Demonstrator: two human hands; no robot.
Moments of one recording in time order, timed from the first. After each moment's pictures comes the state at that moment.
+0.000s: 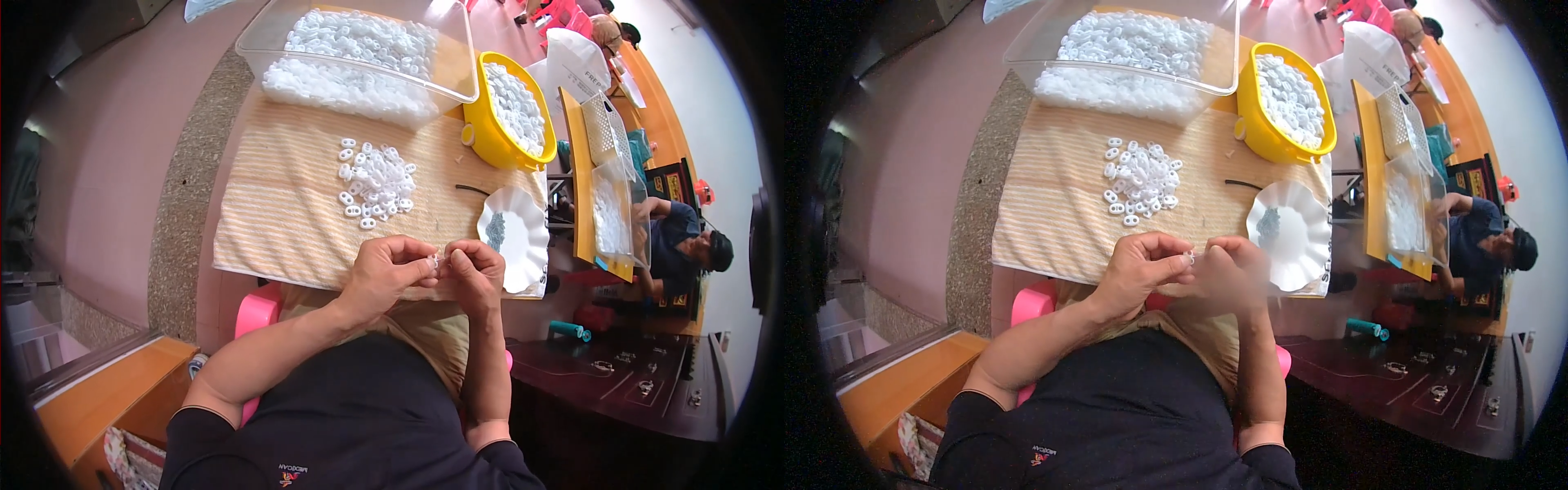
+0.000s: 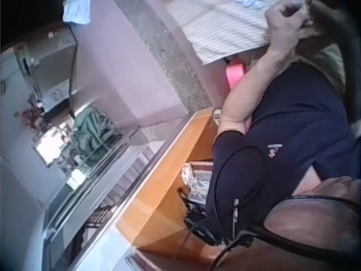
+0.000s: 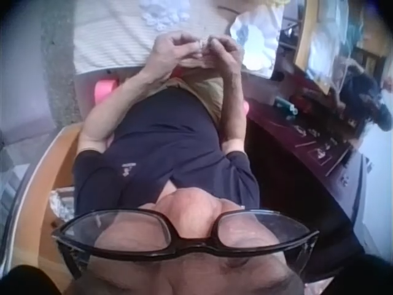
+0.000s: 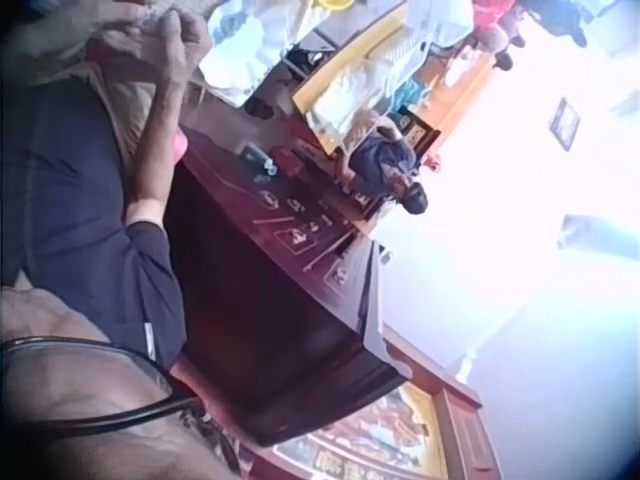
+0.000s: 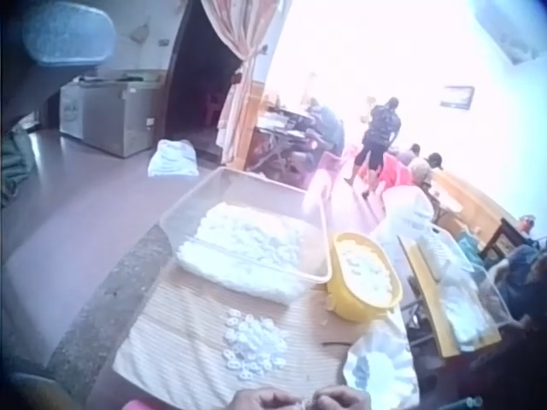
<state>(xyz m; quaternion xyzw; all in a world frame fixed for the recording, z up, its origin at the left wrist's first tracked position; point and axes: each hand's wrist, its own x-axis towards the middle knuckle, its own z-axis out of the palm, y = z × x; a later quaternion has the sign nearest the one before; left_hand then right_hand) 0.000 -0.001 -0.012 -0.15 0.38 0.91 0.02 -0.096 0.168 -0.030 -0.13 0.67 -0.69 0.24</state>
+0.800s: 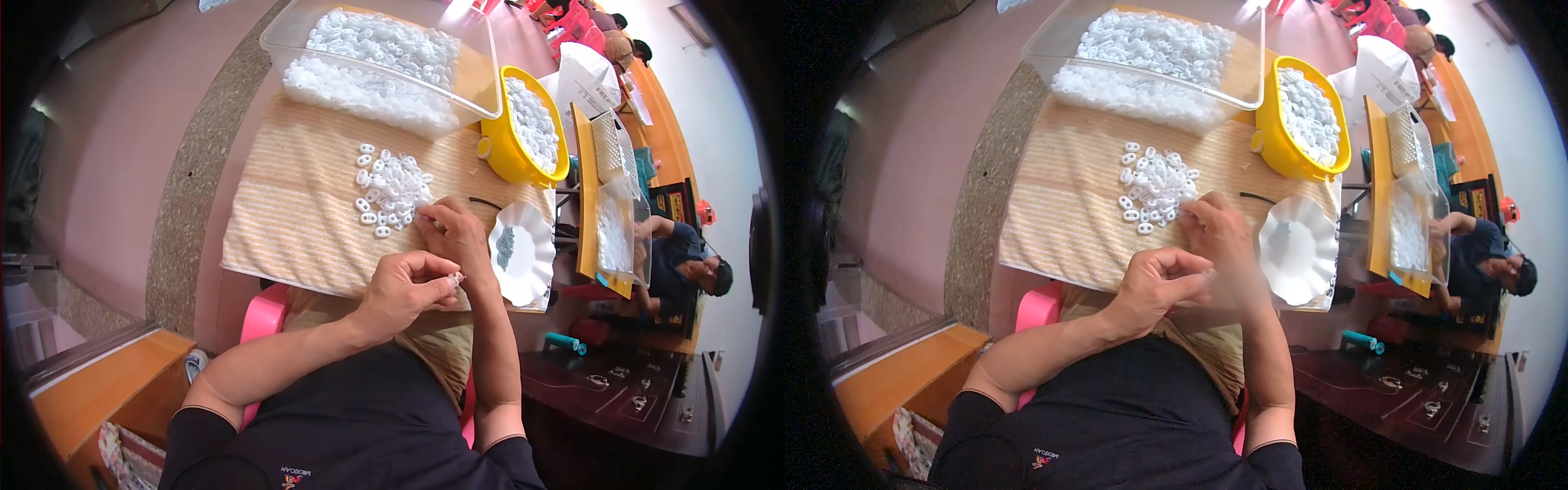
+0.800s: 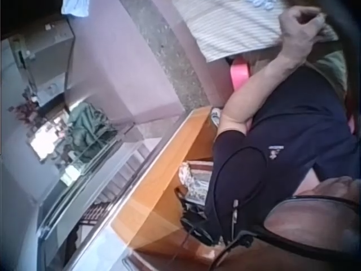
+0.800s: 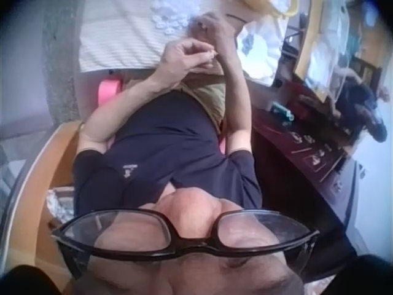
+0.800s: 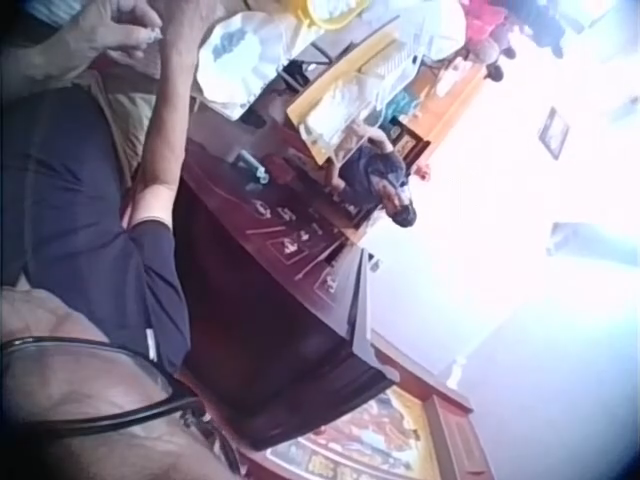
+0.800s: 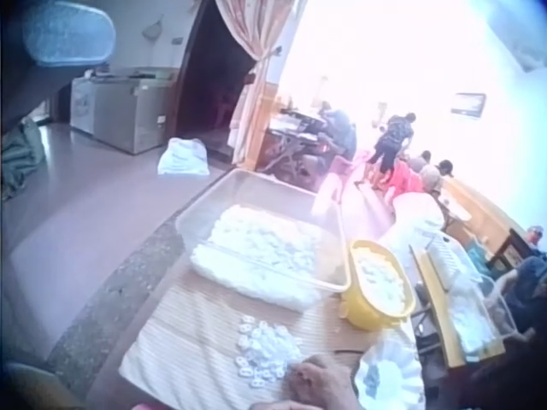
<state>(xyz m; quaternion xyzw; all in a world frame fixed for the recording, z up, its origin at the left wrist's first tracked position) 0.005 0.003 -0.003 -0.13 0.34 0.93 0.00 -0.130 0.084 -0.011 -0.43 0.85 -0.30 0.02</state>
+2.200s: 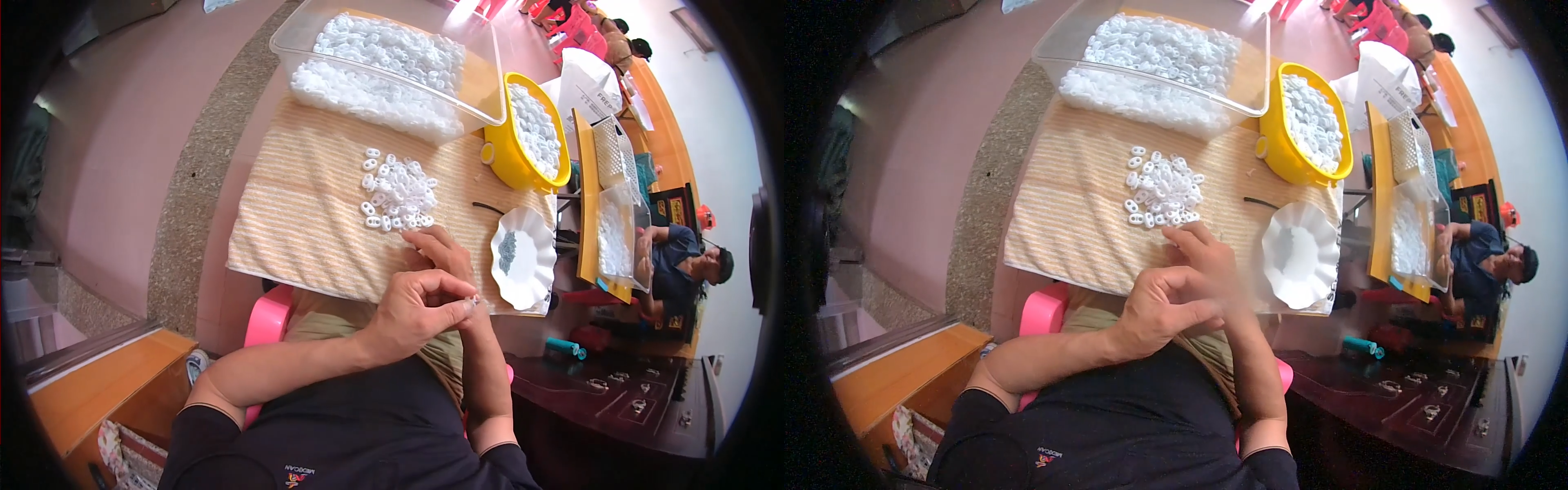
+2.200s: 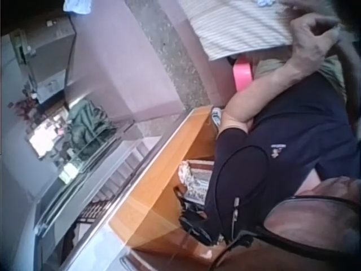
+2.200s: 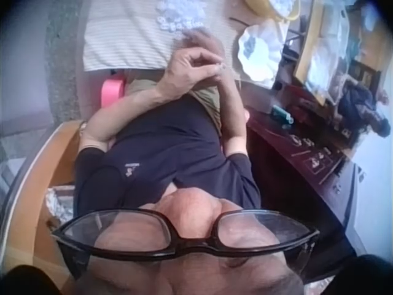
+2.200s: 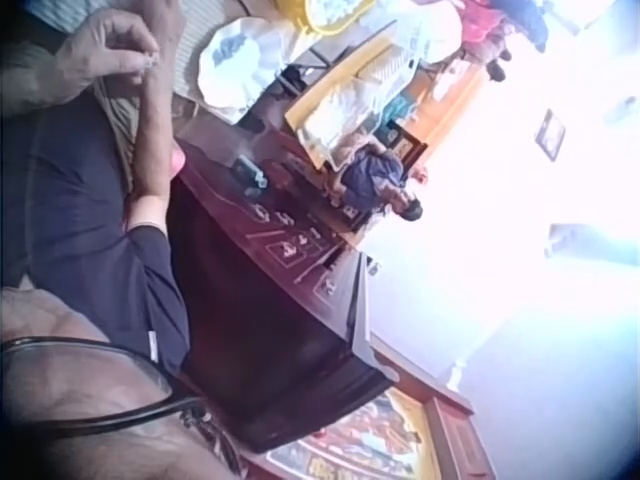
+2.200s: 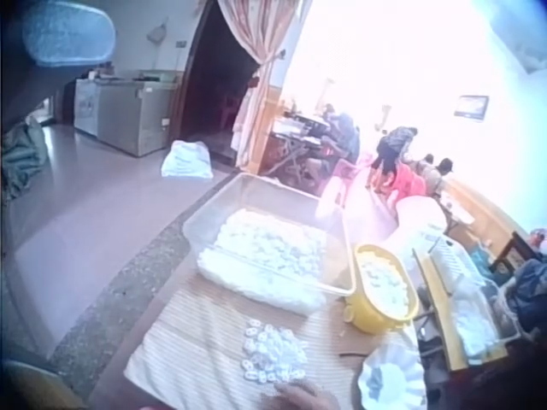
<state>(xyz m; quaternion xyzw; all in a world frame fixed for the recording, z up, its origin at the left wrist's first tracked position) 0.020 0.009 0.022 -0.08 0.39 0.92 -0.01 -0.095 0.093 0.002 -0.48 0.79 -0.36 0.15</state>
